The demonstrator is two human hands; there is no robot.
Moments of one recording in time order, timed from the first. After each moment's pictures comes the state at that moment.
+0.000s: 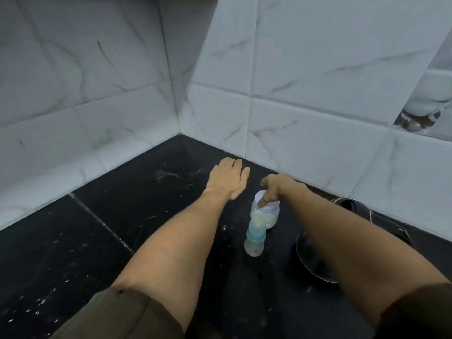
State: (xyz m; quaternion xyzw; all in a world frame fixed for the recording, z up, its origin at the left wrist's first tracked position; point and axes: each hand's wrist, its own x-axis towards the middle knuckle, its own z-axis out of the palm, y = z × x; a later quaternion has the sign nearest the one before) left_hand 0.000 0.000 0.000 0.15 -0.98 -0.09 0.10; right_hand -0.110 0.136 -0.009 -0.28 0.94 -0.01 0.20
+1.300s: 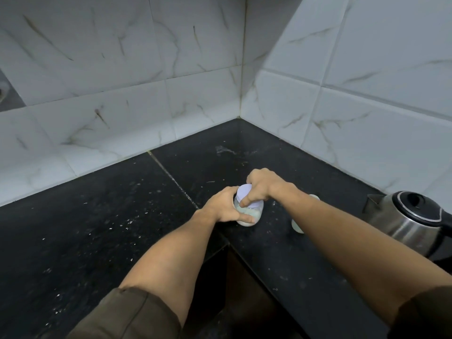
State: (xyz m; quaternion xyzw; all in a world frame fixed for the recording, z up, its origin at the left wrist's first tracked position) left_hand 0.207 -0.056 -0.084 0.26 -0.89 -0.37 0.02; right_hand 0.077 0.042 -0.003 -0.46 0.87 -0.02 0.19
